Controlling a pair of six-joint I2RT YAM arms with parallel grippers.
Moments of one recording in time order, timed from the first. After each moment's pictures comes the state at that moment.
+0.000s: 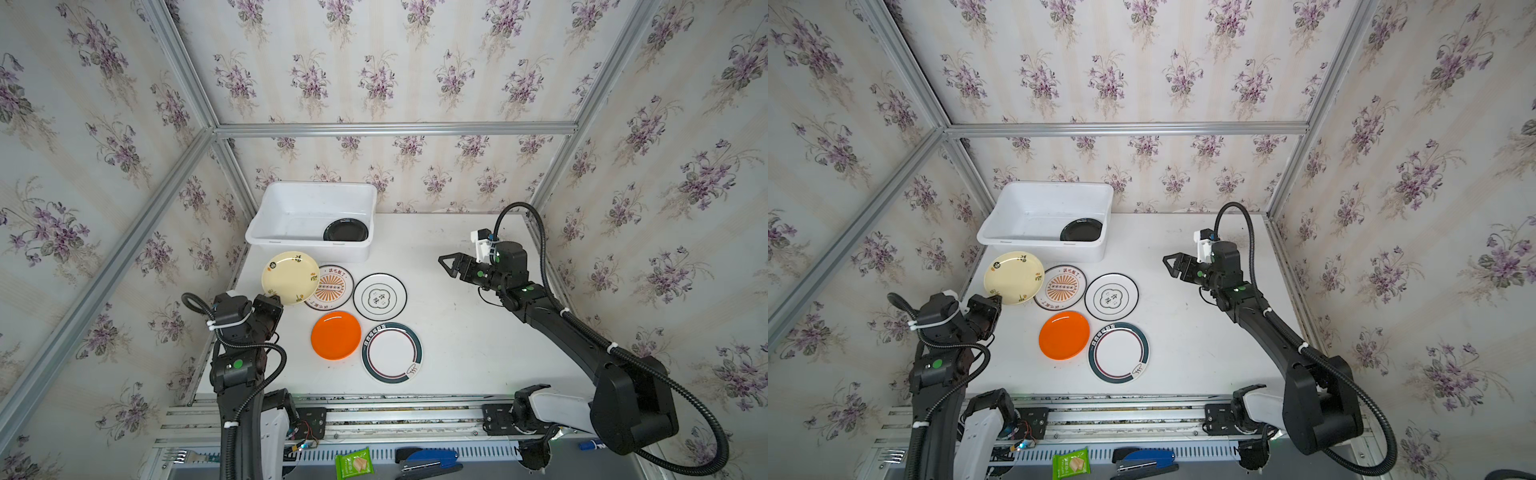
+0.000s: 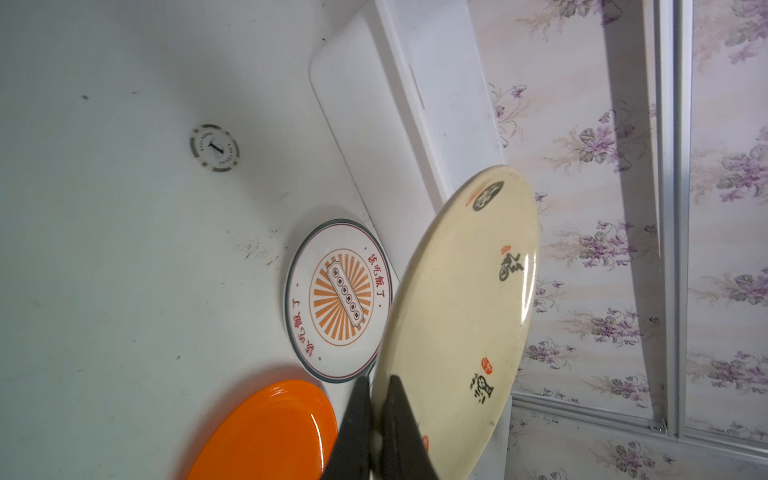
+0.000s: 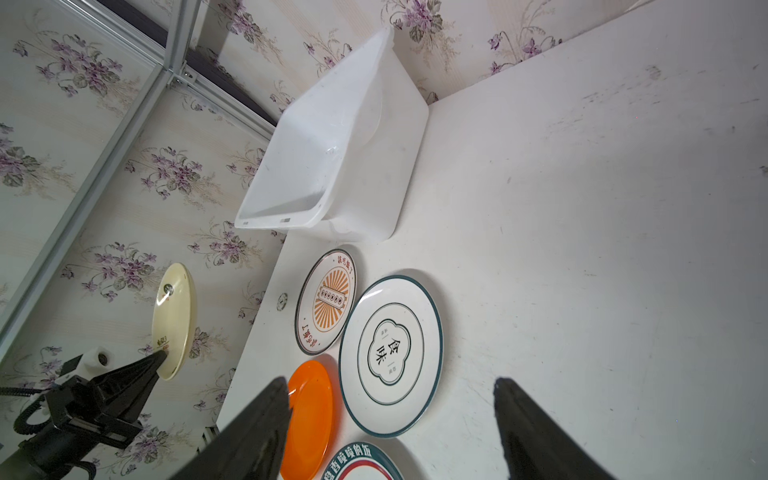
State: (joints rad) left arm 0.26 0.63 0.64 -0.52 0.22 -0.96; right arm 0.24 1.26 0.82 0.00 -0.49 0.60
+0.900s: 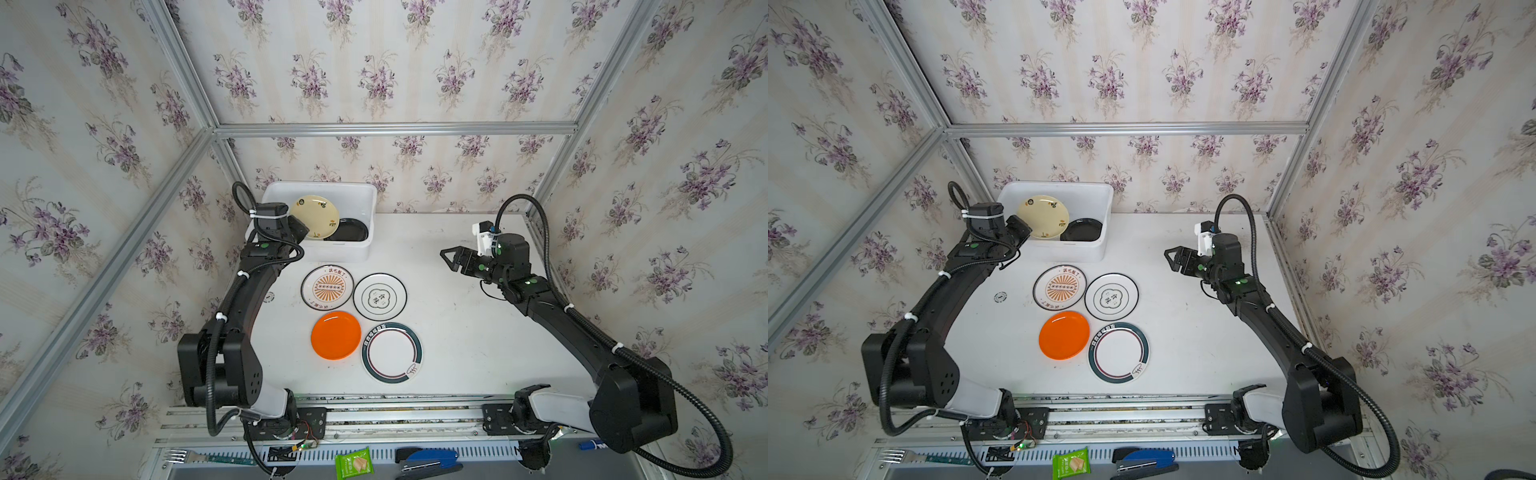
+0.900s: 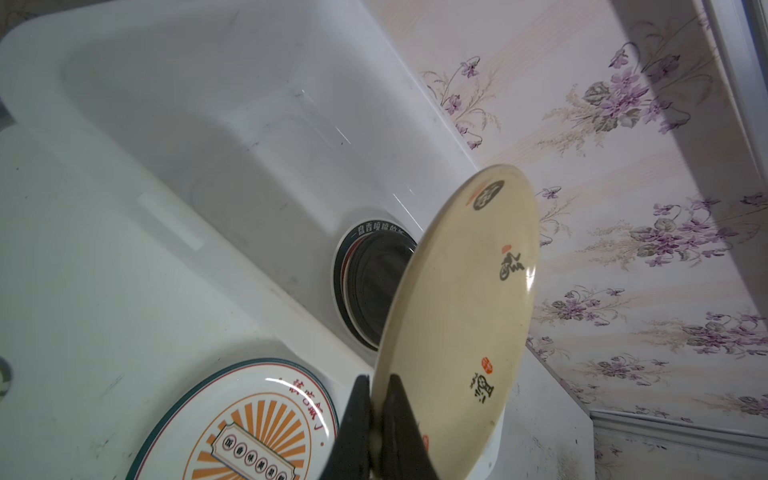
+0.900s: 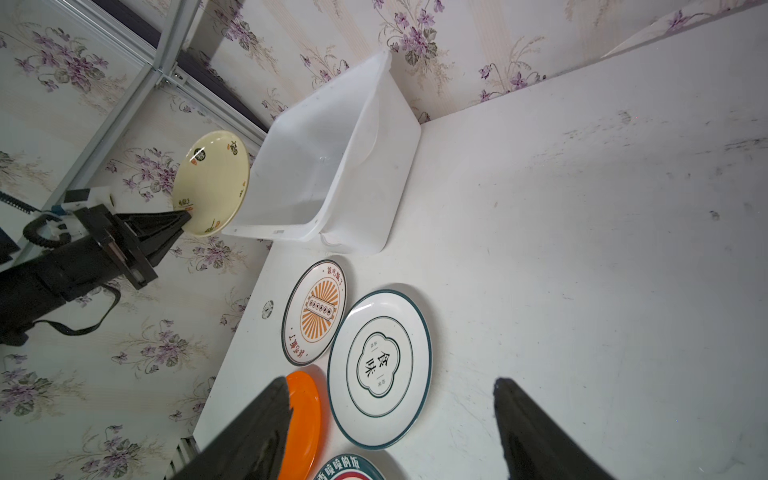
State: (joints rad) left arm 0.02 1.56 1.35 -0.36 -0.03 -0.77; right arm 0.24 1.27 0.91 -0.11 -0.43 0.53
